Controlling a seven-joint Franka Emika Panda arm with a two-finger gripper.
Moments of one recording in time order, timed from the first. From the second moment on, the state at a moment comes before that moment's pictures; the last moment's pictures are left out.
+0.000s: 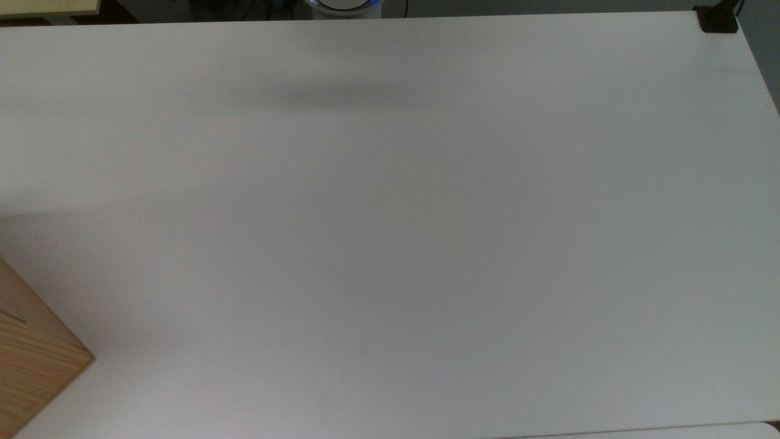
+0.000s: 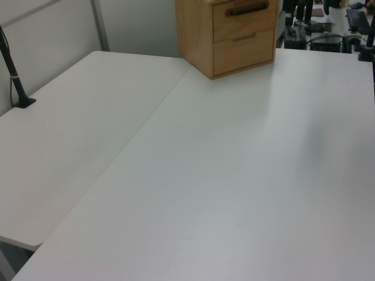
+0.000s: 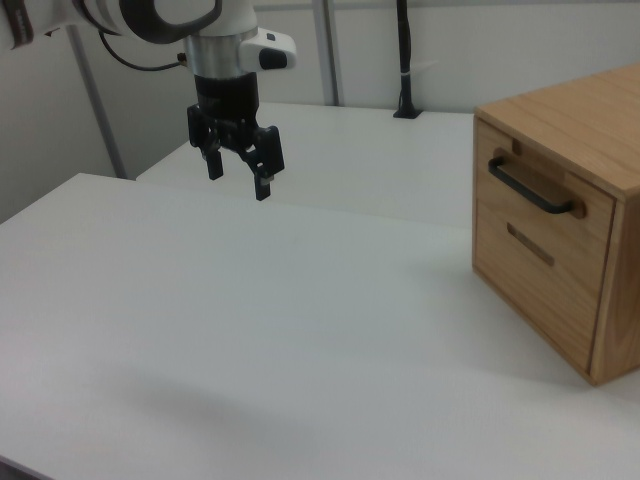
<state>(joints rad) -0.12 0.05 -0.11 -1.47 0.08 1.48 -0.07</state>
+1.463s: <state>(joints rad) -0.12 0.05 -0.12 -1.47 0.07 1.48 -0.26</state>
